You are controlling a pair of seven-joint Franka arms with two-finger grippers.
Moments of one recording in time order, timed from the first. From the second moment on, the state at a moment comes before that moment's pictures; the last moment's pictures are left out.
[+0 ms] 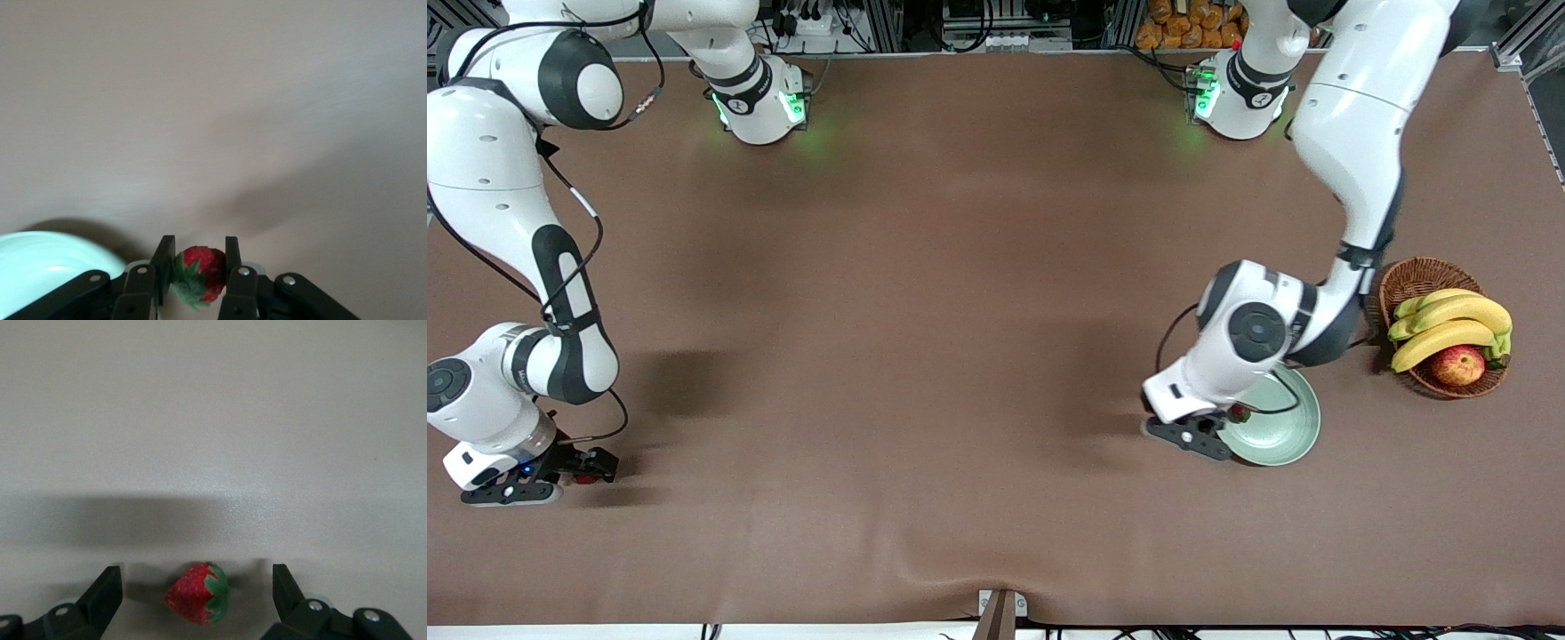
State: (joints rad) left arm -0.09 0.69 -0.22 -1.60 0.20 2.40 0.06; right arm -0.30 0.97 0.03 -1.32 -0.09 2.60 -0.27
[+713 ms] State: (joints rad) left arm 0.15 0.71 -0.26 -1.63 0.20 2.41 0.36; right arm -0.31 0.97 0.03 -1.33 -0.08 2.59 -0.27
